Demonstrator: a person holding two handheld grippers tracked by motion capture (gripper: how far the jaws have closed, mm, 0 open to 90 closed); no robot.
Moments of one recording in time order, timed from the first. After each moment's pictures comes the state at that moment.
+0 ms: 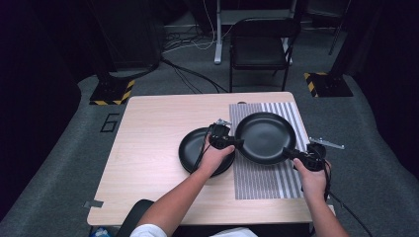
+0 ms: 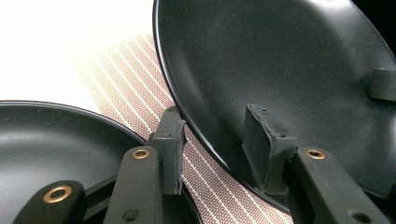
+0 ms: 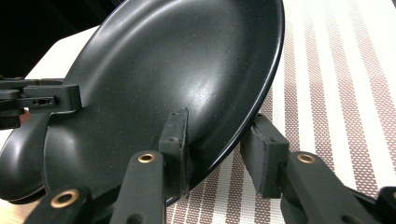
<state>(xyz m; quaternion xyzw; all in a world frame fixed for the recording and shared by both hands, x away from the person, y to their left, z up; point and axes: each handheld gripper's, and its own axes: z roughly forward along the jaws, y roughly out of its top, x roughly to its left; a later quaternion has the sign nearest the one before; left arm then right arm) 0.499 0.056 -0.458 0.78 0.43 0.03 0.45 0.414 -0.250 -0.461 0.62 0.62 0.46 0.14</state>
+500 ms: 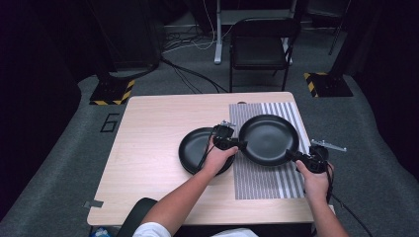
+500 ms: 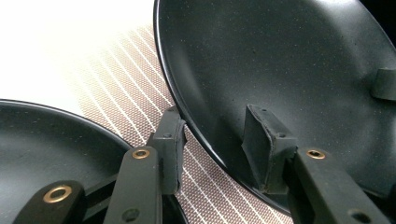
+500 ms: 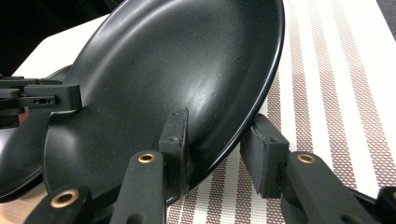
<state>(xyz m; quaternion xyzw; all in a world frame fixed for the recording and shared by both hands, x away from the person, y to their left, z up) 0.504 0.044 -0.469 0.79 0.43 0.02 0.44 0.411 -0.258 -0.468 0.63 0.62 0.45 0.14</state>
